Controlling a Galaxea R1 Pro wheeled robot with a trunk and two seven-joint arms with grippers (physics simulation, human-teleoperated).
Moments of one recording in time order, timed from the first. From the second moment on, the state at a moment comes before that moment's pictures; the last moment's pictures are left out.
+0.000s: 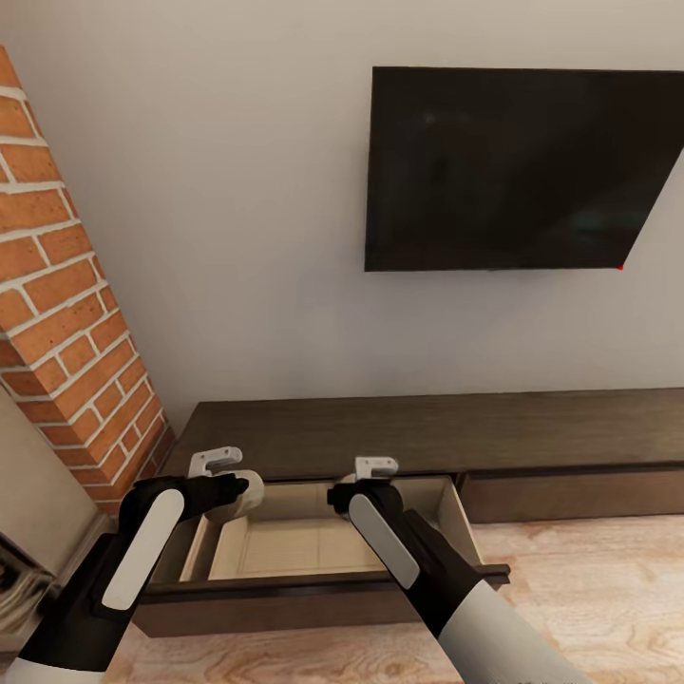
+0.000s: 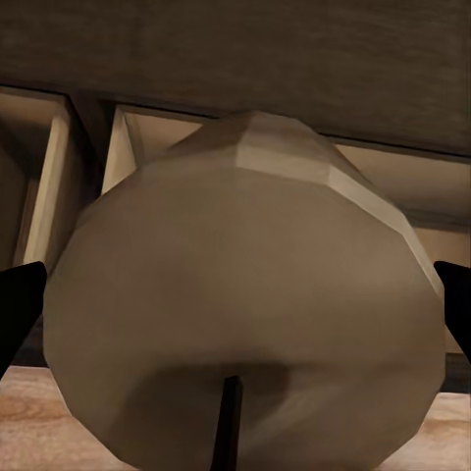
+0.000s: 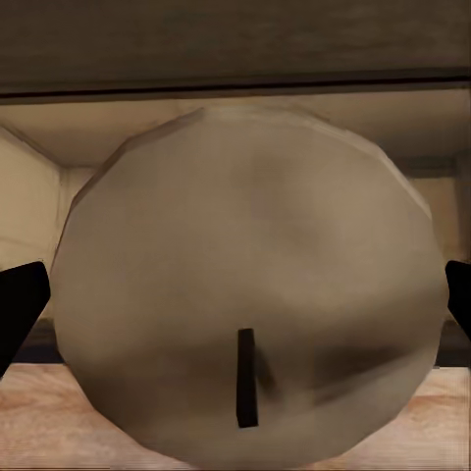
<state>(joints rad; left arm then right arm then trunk) -0.45 0.14 -0.15 -1.51 0.75 0.98 0.54 -0.66 0.17 0.61 -1.06 -0.80 0.69 -0.76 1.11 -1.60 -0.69</state>
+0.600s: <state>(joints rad) -0.45 0.09 -0.21 -1.47 0.75 0.98 0.55 -0.66 0.17 0.61 -1.03 -0.80 0.70 -0.76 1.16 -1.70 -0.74</state>
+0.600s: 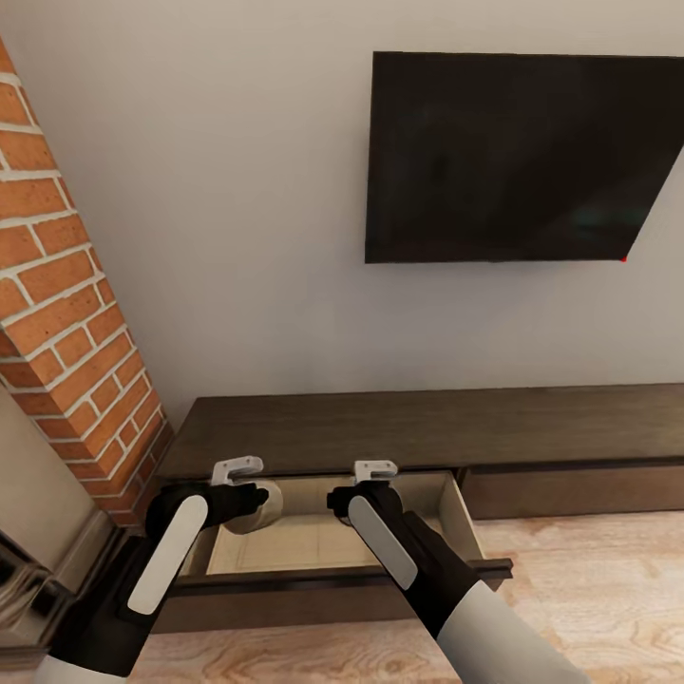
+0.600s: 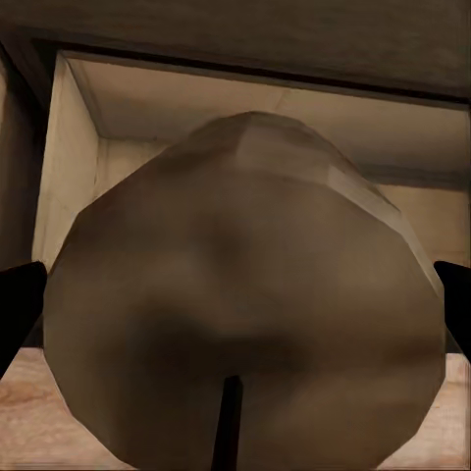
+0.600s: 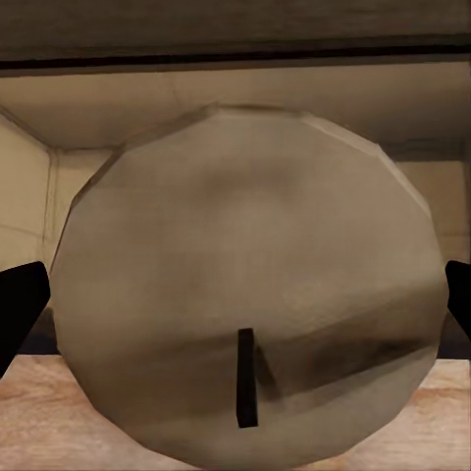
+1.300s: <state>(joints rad) -0.45 0.08 -0.25 -1.46 0.74 0.97 0.55 -0.67 0.17 0.62 -0.95 -0.79 0.68 -0.70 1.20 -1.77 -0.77</state>
